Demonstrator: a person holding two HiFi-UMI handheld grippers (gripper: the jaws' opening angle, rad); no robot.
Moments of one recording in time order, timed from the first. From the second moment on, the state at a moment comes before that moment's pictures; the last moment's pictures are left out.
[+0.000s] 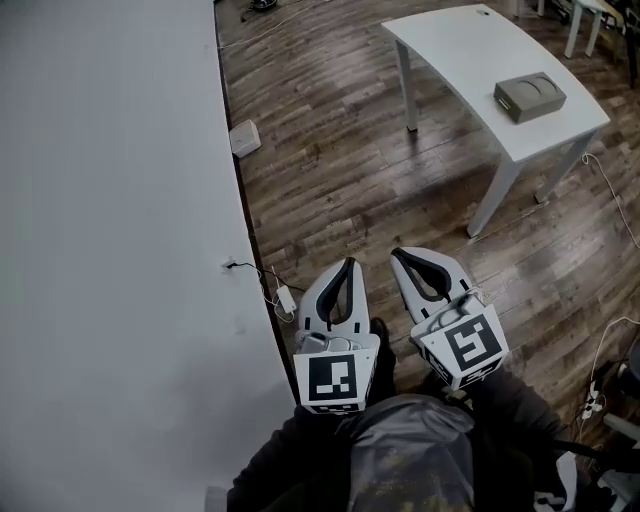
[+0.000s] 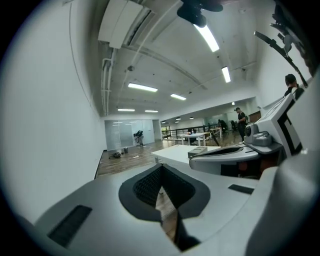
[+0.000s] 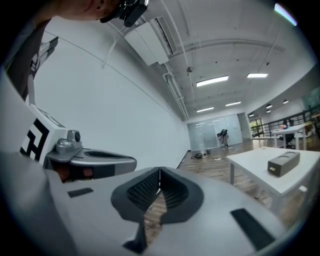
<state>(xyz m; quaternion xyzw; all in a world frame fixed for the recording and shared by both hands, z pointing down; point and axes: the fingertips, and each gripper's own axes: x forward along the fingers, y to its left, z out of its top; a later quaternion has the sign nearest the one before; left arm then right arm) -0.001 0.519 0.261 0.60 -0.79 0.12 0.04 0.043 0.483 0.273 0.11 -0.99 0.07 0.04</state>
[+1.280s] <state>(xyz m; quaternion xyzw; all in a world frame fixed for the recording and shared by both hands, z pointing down) -0.294 0.482 0.259 0.55 -0.83 0.07 0.04 -0.250 0.423 0.249 0.09 -1.00 0.01 0.04</state>
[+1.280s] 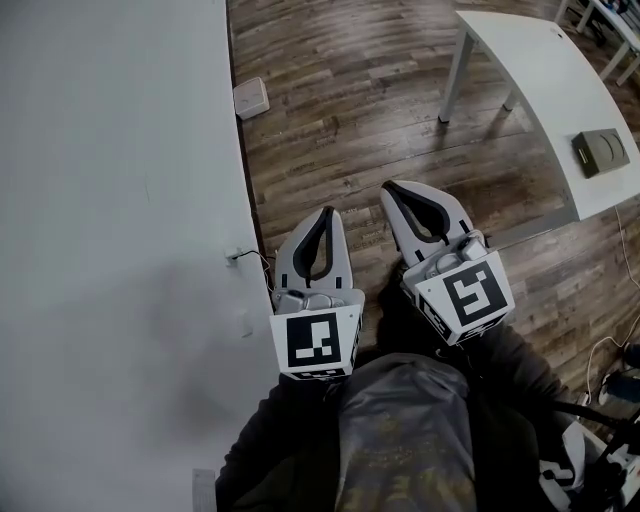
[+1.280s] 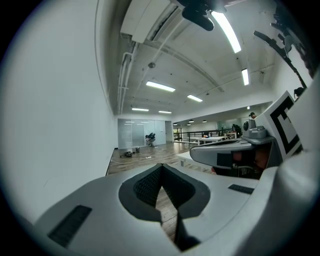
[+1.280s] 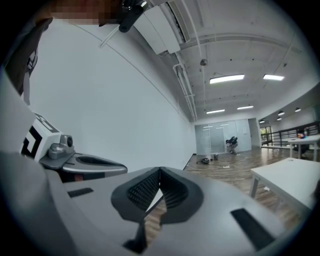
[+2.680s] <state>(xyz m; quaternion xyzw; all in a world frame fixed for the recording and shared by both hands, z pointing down) -0.187 0.101 0.260 0.86 -0.50 0.09 0.01 -0.139 0.097 0.262 0.49 -0.87 0.04 0.05</state>
